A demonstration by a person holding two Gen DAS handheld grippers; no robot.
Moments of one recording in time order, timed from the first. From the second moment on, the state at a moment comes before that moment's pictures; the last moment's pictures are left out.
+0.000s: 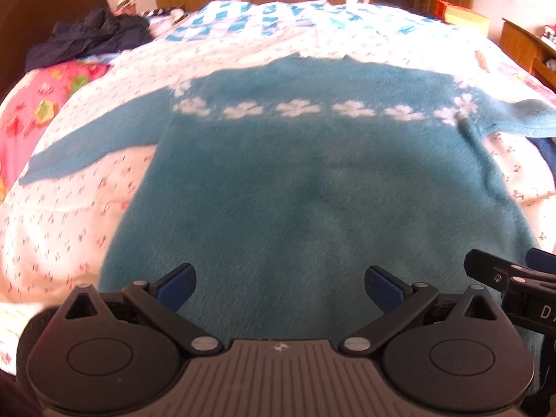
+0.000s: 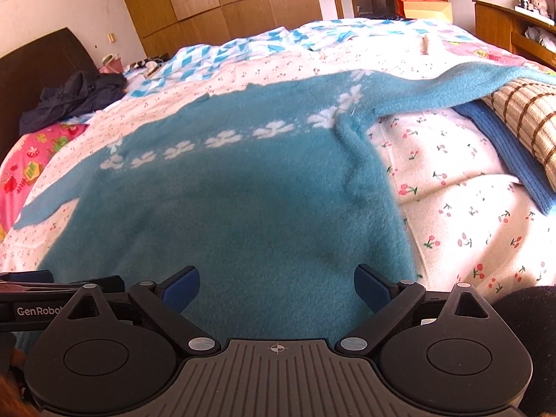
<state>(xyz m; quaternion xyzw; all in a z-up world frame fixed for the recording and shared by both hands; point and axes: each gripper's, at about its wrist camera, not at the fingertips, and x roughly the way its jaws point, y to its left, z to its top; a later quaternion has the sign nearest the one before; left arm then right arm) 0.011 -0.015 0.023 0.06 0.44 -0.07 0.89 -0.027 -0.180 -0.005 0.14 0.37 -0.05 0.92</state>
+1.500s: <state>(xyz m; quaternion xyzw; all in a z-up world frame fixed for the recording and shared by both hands) 0.075 -0.217 0.064 0.10 0.37 -0.23 0.90 0.013 -0.524 0.026 0.40 0.14 -0.30 0.85</state>
